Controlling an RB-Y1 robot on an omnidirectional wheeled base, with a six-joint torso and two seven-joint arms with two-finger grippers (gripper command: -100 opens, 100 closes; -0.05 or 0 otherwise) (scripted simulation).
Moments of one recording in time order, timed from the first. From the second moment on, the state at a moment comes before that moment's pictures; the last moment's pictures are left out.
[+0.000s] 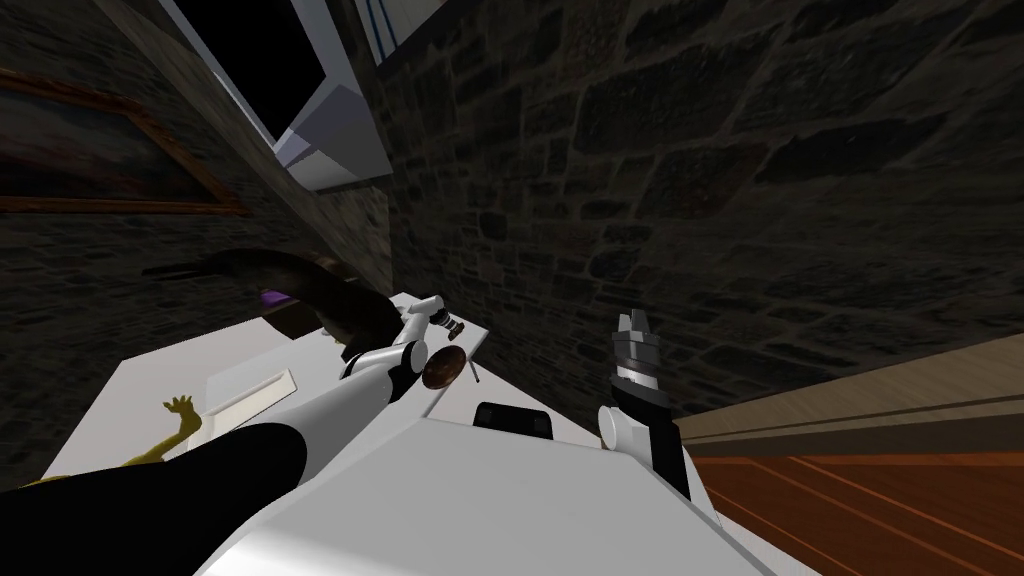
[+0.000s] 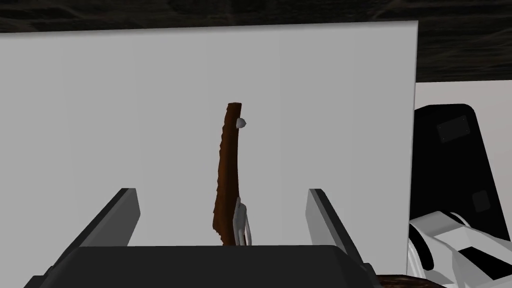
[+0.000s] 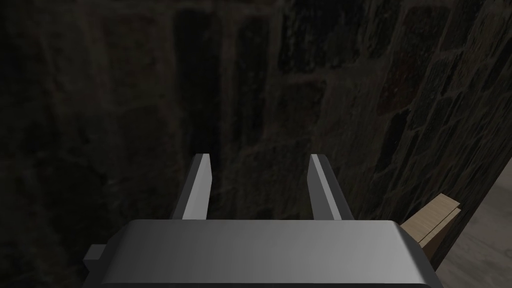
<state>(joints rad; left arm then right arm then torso) -0.69 0.41 0.53 -0.77 0.23 1.31 0.73 0.53 0.04 -0.04 -2.24 -0.02 -0.44 0.13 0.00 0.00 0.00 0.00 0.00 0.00</state>
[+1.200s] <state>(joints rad) -0.67 0.39 0.52 -0.75 0.23 1.26 0.72 0.53 0.04 -0.04 -2.24 -0.02 -0.44 0.13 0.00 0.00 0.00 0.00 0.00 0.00</state>
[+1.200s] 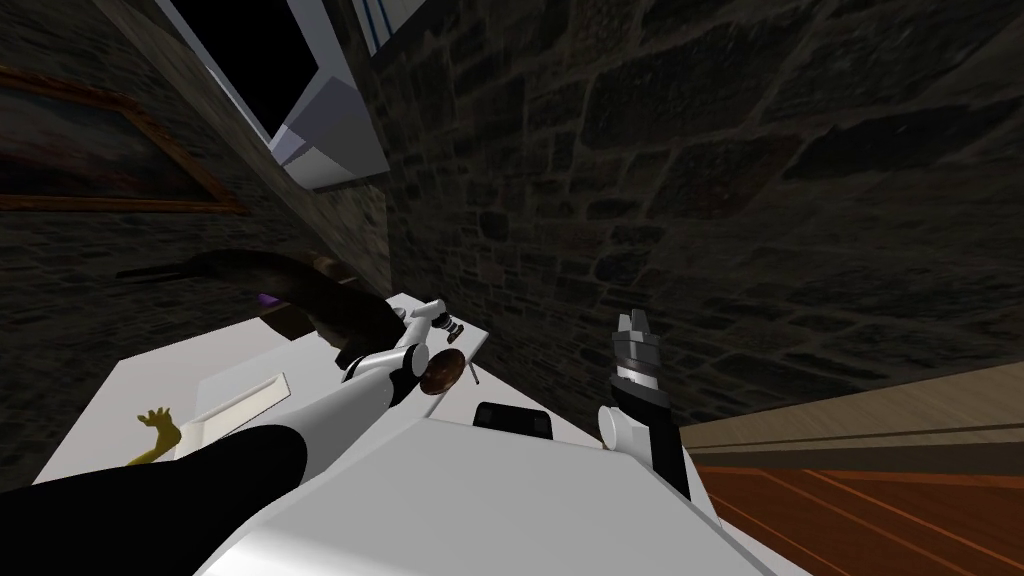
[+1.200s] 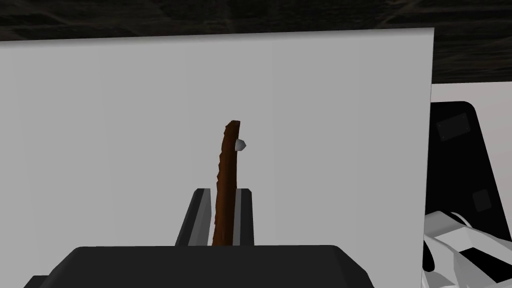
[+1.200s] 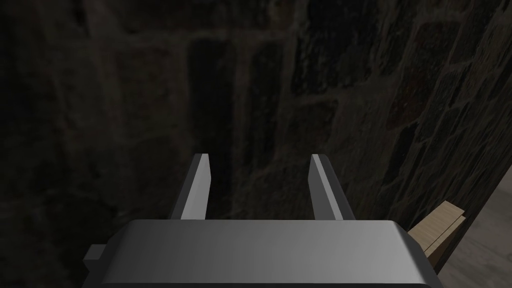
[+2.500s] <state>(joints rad) -0.74 0.45 0.54 -0.88 0.22 1.32 0.79 0.53 0.04 -0.04 -2.24 -0.02 -0.44 0.13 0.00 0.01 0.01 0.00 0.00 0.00</state>
